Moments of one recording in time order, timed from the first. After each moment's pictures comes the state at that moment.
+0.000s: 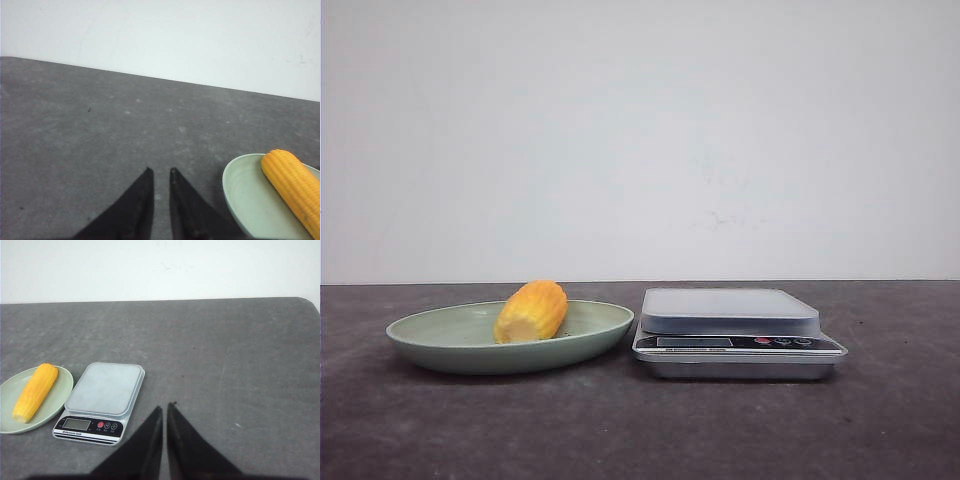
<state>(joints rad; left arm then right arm) -0.05 0.00 0.03 -0.08 -0.03 -0.15 0.22 0.26 1.02 -1.05 0.00 0.17</state>
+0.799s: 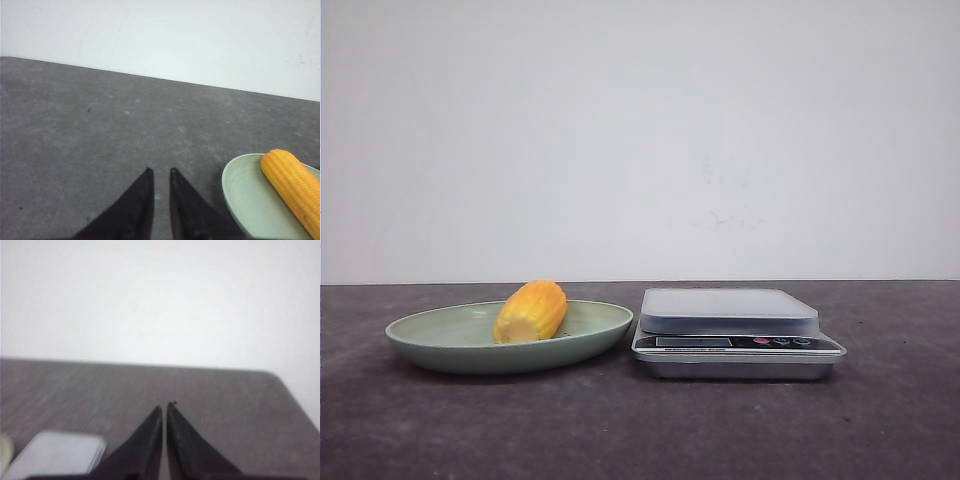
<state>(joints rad) -0.05 0.00 0.03 -0.08 -0.03 -0.15 0.11 0.18 0.55 -0.35 0.02 0.03</state>
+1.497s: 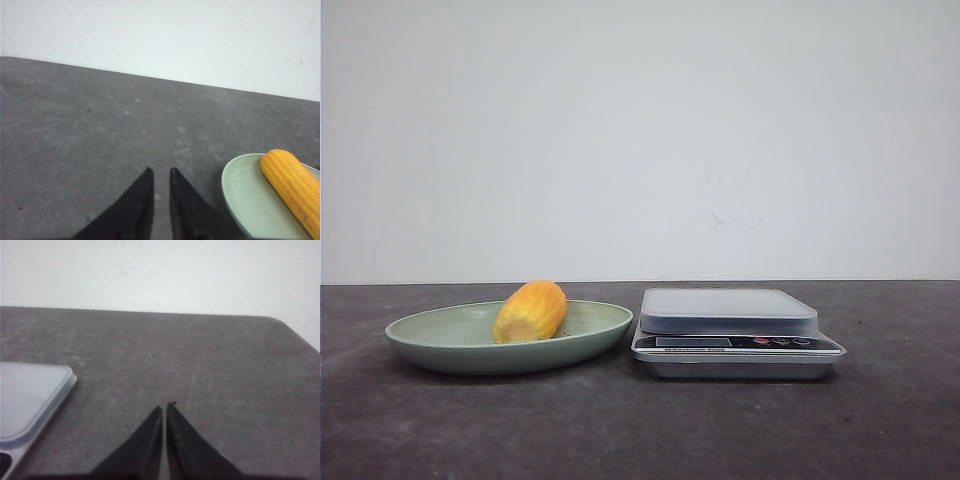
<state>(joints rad) -0.05 0.00 0.03 -0.08 -0.03 -0.15 0.07 0.04 0.05 -0.12 0.03 0.03</state>
